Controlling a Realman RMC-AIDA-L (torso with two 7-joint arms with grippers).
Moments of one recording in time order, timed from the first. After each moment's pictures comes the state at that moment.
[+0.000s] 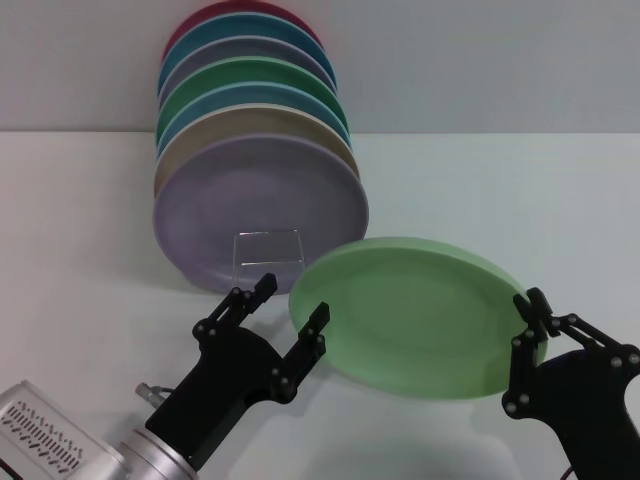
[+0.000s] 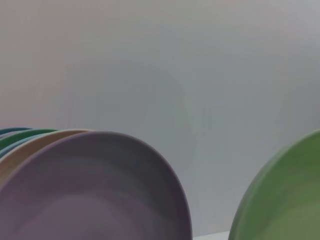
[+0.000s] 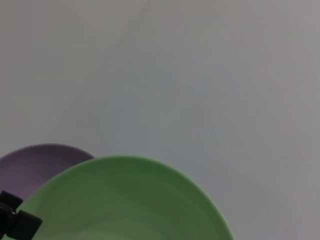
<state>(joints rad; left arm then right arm) -0.17 -2.07 -0.54 -0.62 2.60 1.13 -0.05 -0.01 2.09 -2.89 -0.67 1.00 -1.54 -0.93</state>
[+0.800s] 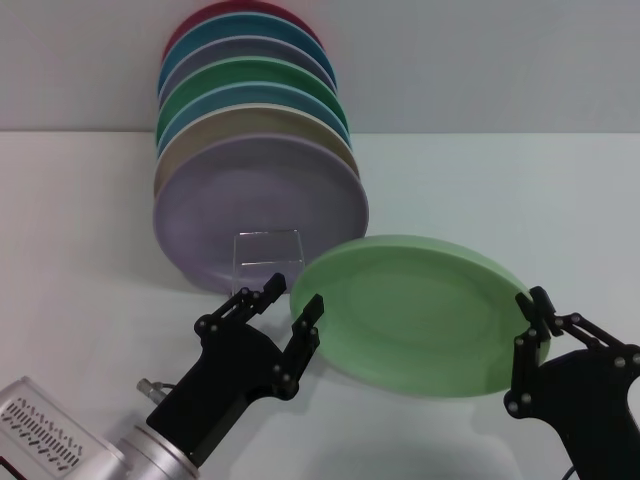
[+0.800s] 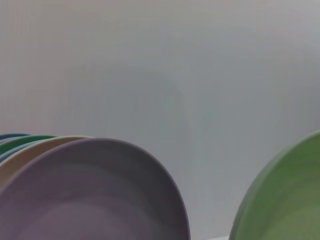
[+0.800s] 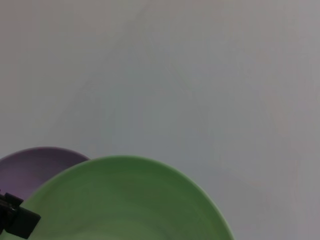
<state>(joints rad) -0.17 -2.07 -0.54 -0.62 2.60 1.14 -0.05 -0.01 2.09 -2.89 -0.67 1.00 -1.56 -0.93</state>
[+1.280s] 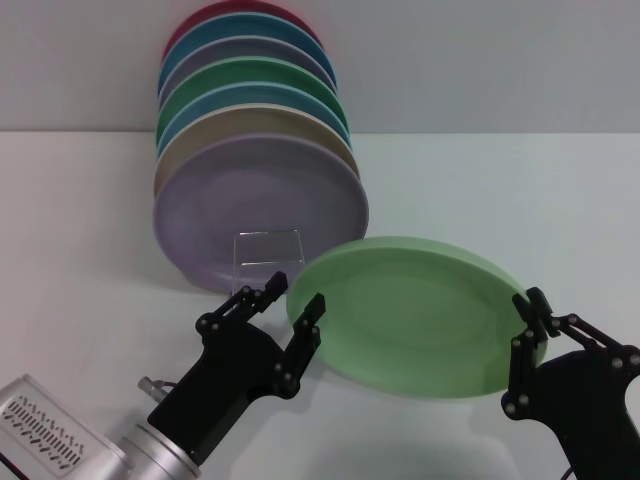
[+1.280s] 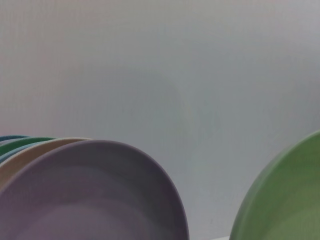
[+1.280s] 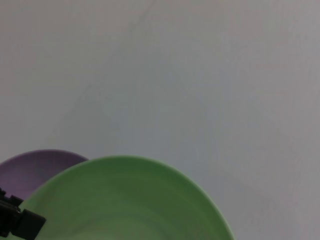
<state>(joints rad) -0.18 -2.07 -0.54 -0.62 2.60 1.14 -0.05 -0.01 2.09 -2.89 -0.67 0.99 -1.56 -0.94</state>
